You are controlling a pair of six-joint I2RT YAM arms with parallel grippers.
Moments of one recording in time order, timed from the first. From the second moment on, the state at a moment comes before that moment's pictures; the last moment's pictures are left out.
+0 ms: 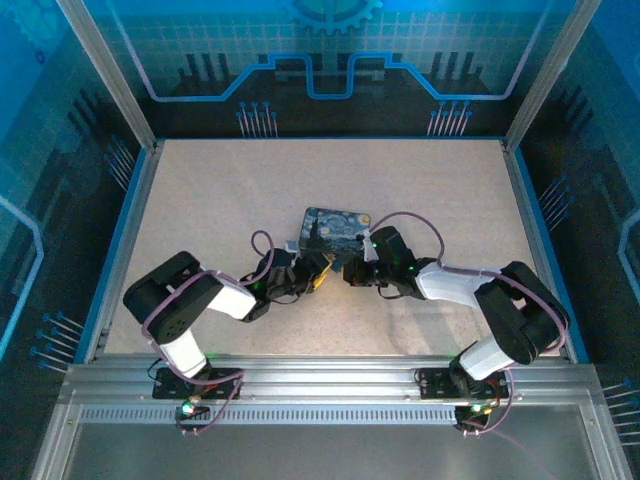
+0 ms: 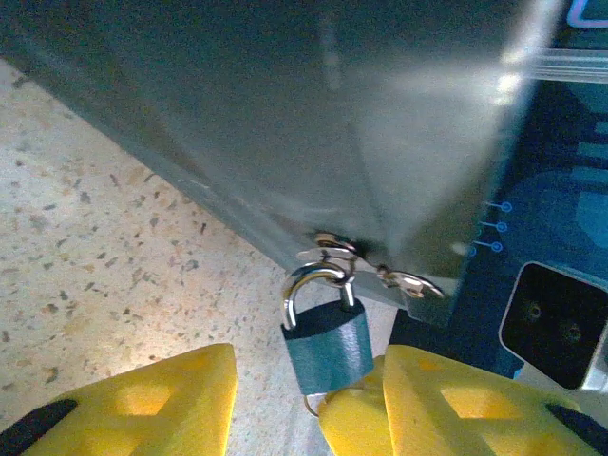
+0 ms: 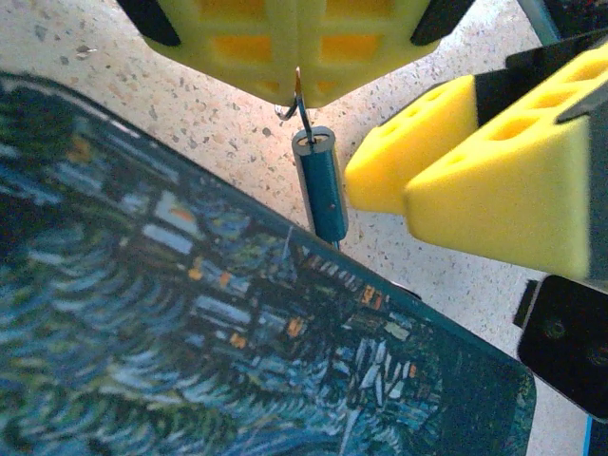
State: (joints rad) left arm -0.66 1.72 0.44 0.84 0.21 -1.52; right arm 0.60 1.52 0.64 0.09 -0.37 0.66
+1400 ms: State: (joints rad) left arm -0.68 1.84 0.46 1.00 0.18 -1.58; right arm 0.64 1.55 0.64 0.14 -0.42 0.92
